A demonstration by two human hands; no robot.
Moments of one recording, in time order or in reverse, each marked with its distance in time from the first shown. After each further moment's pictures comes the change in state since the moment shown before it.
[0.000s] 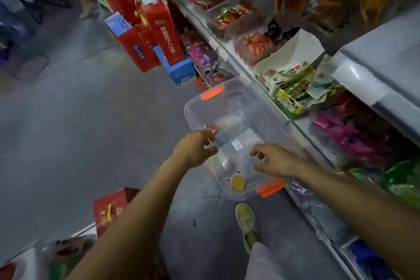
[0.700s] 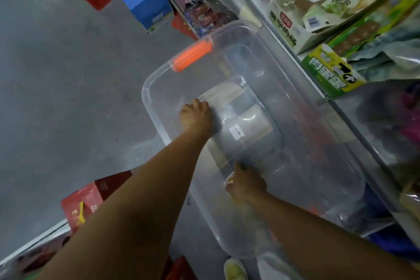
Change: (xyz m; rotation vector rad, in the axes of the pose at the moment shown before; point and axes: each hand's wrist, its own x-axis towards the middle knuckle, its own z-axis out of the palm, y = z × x) left_hand 0.257 -0.056 0.128 0.509 -0.159 -0.204; right_hand 0.180 0.049 0.176 0.075 -0.242 0.458
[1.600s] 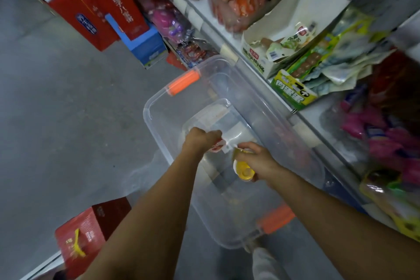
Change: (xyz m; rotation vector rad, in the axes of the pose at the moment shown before) left_hand -0.044 0.020 -0.012 -1.153 -0.143 -0.281; right_hand -0.045 0.021 -0.097 1.009 0.094 -0.028
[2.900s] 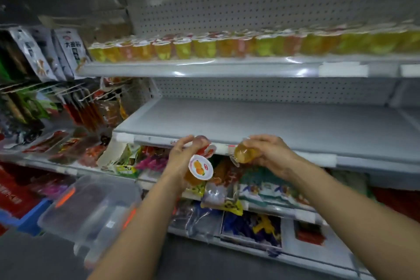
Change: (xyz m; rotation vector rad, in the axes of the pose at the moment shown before) left_hand -0.682 -0.053 0.168 -0.311 -0.608 0.826; right_hand -0.655 0.255 -0.265 0.668 0.618 -0.644
